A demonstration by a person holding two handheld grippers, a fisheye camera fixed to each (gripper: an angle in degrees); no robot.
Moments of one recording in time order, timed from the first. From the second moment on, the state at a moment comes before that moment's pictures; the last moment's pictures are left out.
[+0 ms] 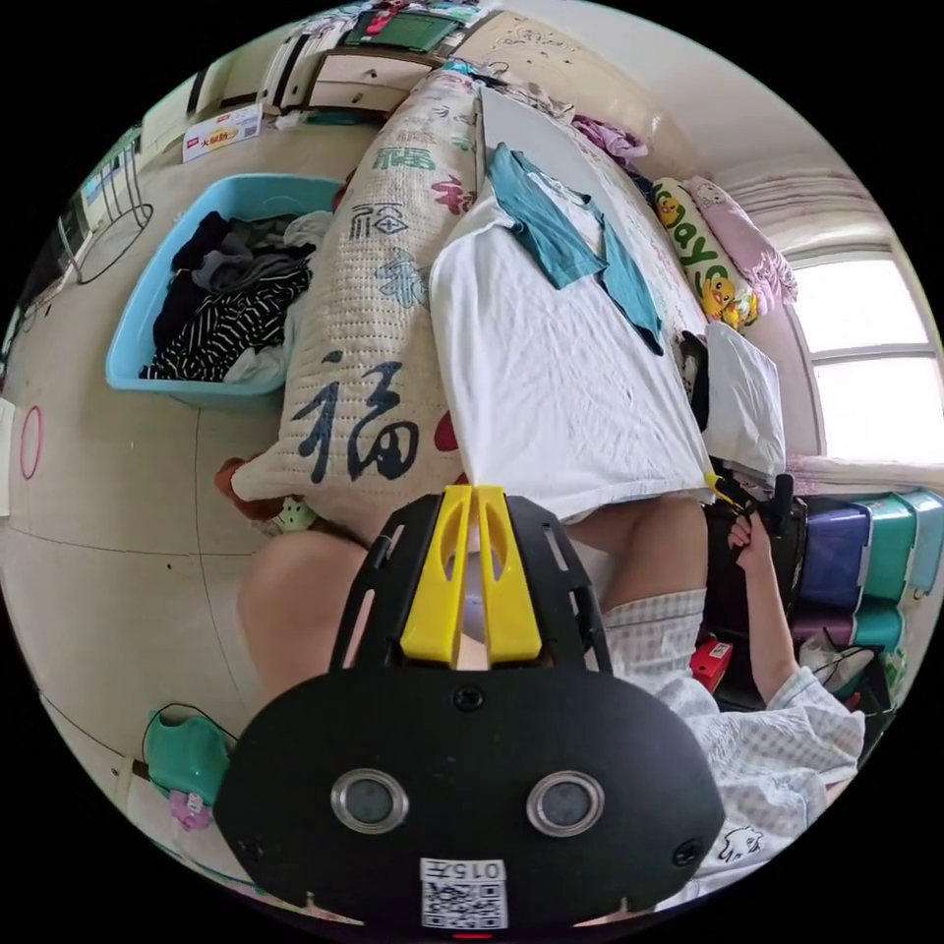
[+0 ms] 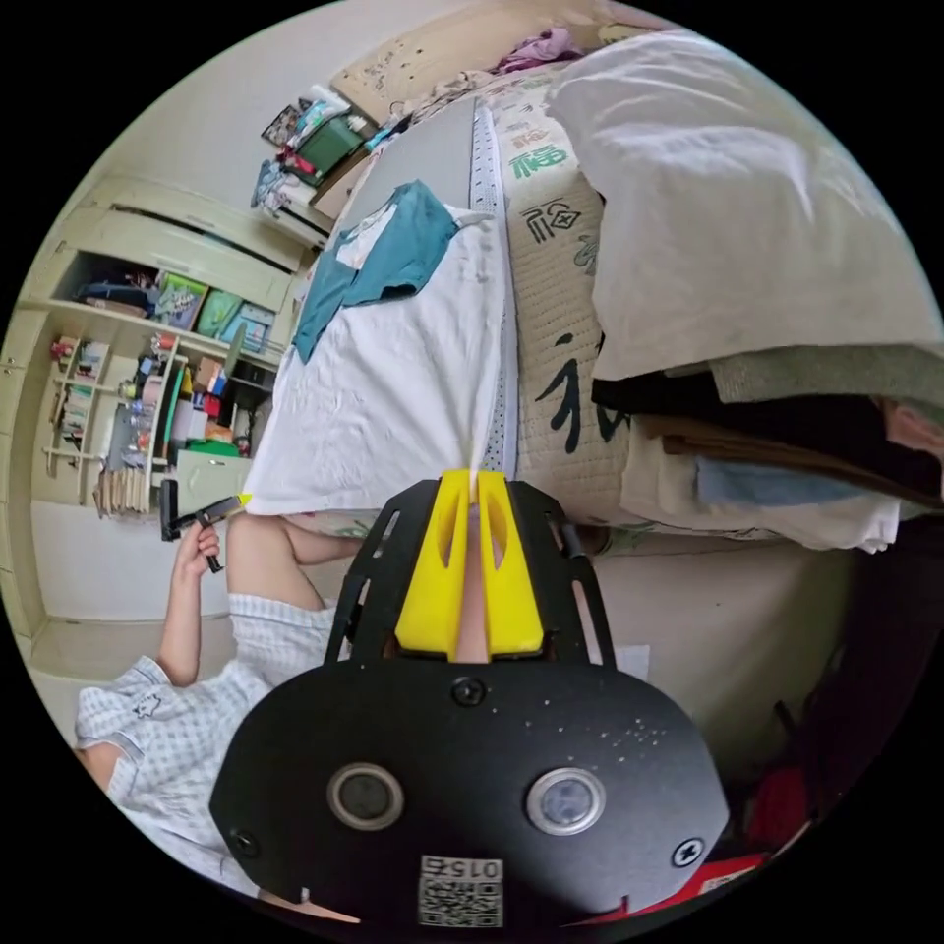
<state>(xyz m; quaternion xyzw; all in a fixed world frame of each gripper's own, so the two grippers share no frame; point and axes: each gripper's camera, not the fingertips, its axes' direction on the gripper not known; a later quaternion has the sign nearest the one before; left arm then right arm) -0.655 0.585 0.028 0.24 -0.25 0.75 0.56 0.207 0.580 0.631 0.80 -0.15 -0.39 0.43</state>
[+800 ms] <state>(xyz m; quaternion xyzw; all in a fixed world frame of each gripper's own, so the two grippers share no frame) -0.442 0.686 0.068 0.27 -0.23 0.82 0.44 0.084 0.724 0.493 0.83 -0.02 -0.40 0.38</state>
